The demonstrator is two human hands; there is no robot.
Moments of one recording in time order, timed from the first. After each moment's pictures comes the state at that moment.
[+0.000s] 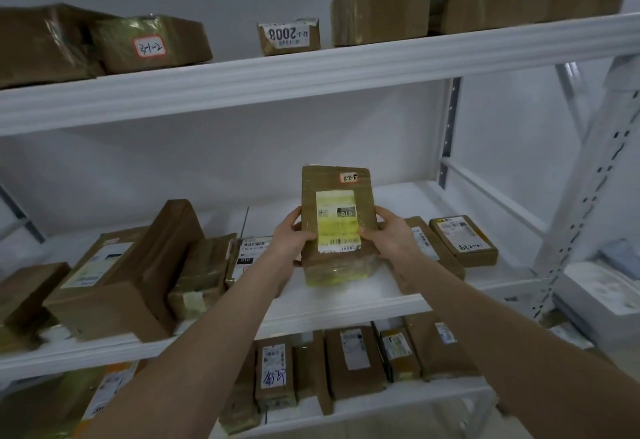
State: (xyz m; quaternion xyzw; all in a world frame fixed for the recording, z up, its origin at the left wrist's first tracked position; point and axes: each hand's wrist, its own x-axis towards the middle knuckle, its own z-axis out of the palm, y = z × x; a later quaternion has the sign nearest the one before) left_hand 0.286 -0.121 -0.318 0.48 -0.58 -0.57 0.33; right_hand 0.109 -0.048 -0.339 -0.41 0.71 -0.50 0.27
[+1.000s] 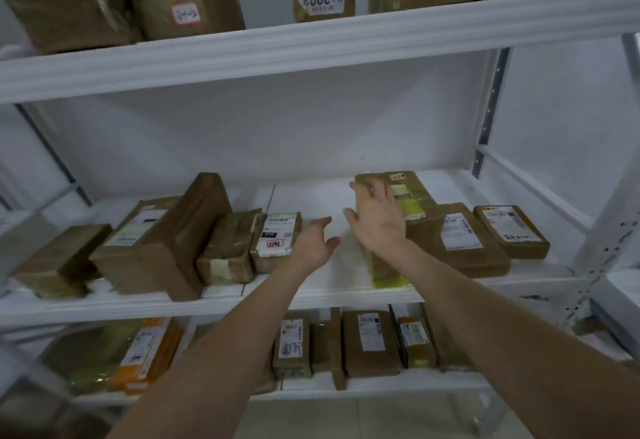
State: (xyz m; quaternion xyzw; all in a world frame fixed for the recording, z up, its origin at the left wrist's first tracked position) left_hand 0.297 -0.105 -0.365 0.50 -0.79 -0.27 0.21; right_hand 0.164 -0.061 -0.331 -0.61 0.75 -0.26 -0.05
